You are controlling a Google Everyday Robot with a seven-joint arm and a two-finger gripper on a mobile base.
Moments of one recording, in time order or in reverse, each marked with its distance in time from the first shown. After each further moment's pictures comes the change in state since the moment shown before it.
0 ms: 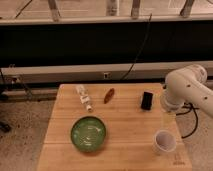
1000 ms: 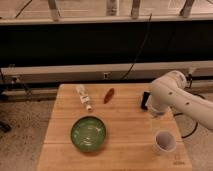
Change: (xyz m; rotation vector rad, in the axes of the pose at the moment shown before) arm -0.052 0.013 0.031 -0.005 0.010 -0.097
